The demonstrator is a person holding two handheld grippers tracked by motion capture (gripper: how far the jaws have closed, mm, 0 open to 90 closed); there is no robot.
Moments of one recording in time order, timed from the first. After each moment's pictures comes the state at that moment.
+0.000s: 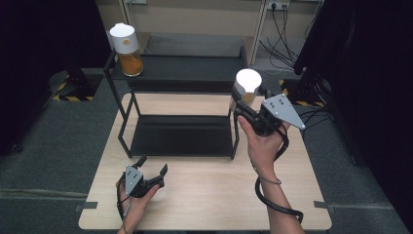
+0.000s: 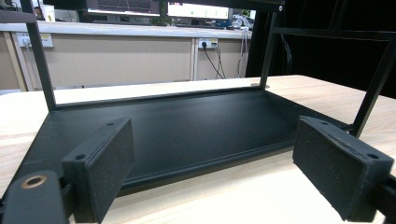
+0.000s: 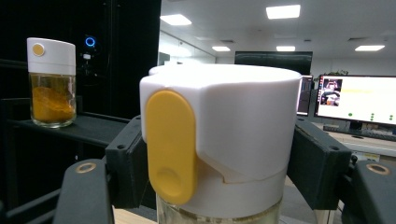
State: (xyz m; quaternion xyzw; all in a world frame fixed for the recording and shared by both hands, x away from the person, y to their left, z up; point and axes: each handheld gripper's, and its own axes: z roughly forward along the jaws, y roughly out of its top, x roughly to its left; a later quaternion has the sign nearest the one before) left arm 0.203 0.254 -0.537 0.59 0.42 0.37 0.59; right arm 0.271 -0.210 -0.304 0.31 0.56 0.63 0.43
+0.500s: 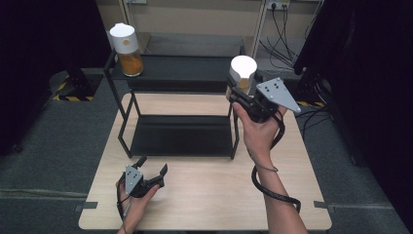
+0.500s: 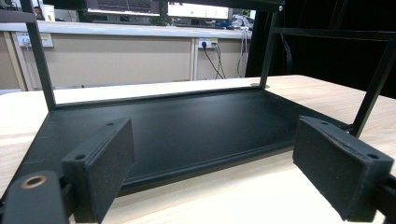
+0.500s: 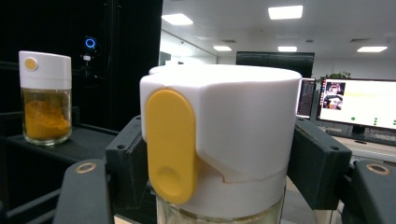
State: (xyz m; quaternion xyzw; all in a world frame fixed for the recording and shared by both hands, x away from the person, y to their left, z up) left arm 0.203 0.254 -0.537 0.59 0.42 0.37 0.59; right arm 0.289 -0.196 -0.277 0.31 0.57 0.63 0.43
